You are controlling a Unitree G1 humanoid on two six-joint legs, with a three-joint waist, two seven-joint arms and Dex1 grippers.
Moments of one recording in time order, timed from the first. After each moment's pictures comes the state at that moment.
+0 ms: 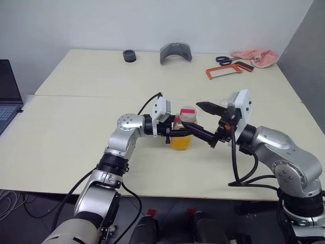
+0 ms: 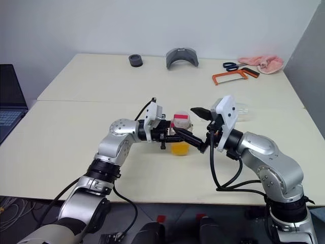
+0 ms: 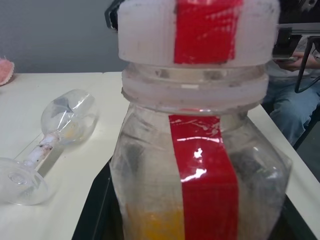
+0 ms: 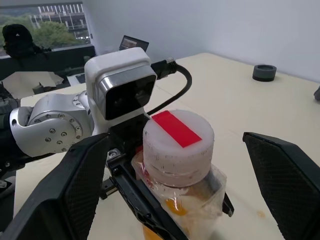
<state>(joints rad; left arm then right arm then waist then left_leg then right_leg) -0.75 0.28 -0.15 0.40 -0.31 0.08 -1.28 -0.45 -0.50 0.01 -0.56 0.68 0.75 0.52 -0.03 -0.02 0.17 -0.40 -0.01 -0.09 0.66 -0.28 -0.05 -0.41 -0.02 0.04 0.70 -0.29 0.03</state>
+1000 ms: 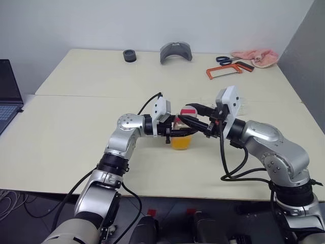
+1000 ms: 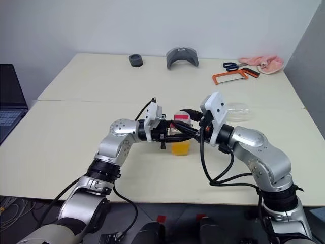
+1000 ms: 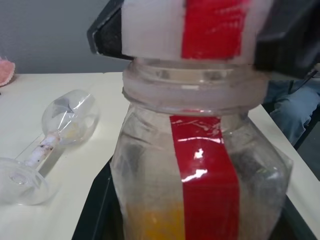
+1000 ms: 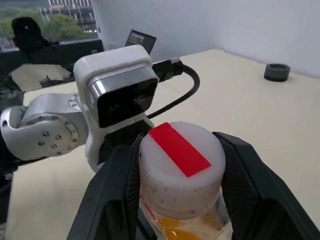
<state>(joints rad) -0.75 0.28 -0.15 0.40 -0.31 0.07 -1.28 -0.51 -0.50 0.11 -0.48 0.54 0.65 0.57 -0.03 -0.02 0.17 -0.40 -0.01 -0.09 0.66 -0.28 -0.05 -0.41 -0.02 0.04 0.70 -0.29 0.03</state>
